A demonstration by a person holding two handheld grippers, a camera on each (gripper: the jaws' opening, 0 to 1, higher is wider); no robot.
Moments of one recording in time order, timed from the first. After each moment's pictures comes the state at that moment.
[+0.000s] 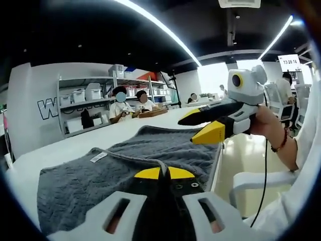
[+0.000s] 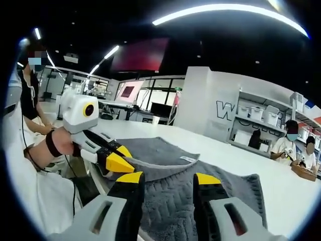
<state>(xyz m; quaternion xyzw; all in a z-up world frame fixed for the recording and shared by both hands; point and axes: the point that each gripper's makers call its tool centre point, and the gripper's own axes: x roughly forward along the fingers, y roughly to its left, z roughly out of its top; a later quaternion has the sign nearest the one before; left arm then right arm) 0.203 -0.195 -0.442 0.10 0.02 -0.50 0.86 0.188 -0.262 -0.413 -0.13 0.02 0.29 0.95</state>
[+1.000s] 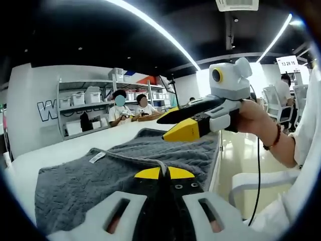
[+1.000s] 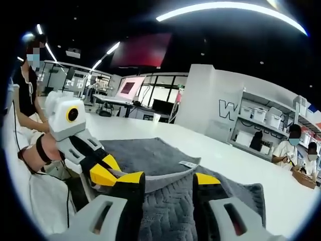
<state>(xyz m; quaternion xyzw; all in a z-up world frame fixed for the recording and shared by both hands) 0.199 -0.192 -0.441 0.09 0.00 -0.50 0.86 0.229 -0.242 -0.401 -0.15 0.03 0.30 0.94</state>
